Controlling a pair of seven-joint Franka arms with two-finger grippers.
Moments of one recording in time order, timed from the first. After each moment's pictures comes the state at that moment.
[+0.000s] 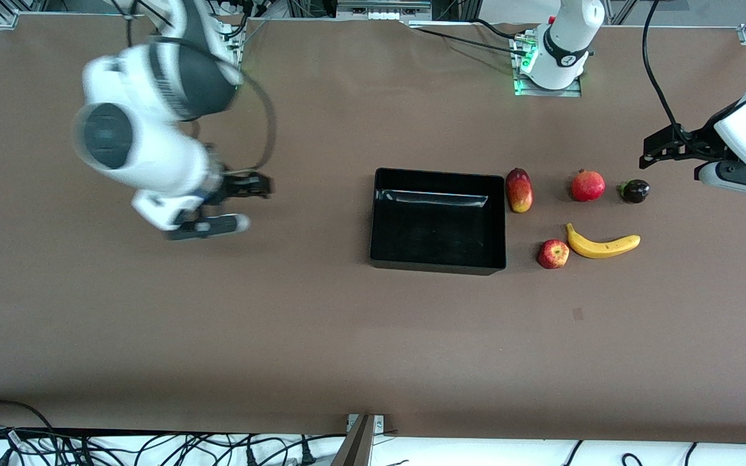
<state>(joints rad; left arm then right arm) 0.03 0.07 -0.05 -1.55 -0.06 1.54 0.14 0.80 0.37 -0.61 -1.46 0.34 1.59 0.08</state>
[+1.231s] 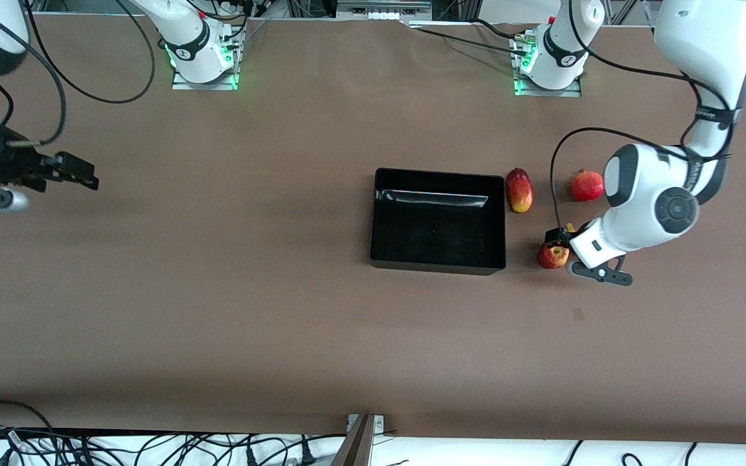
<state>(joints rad) -0.04 0.43 -0.06 -1.96 -0.06 2.29 0.15 0.04 0.05 -0.05 -1.65 0.03 1.63 -0.05</state>
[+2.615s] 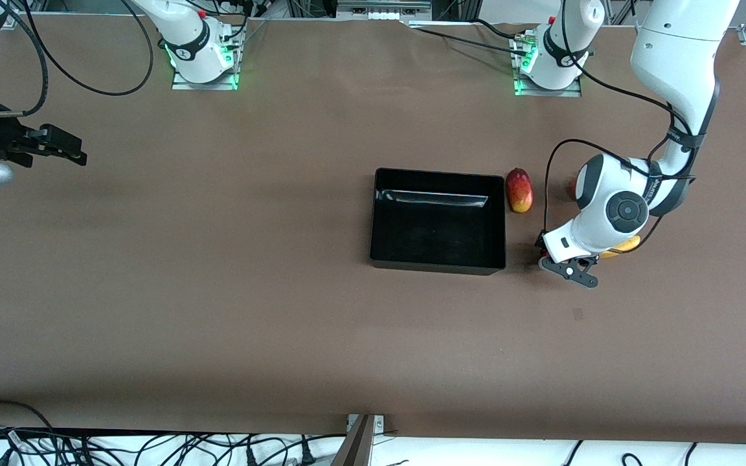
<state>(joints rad) -0.06 0.49 -0.06 -1.98 0.10 2.44 0.24 0.01 0.04 -0.01 -1.61 0.02 1.56 -0.05</state>
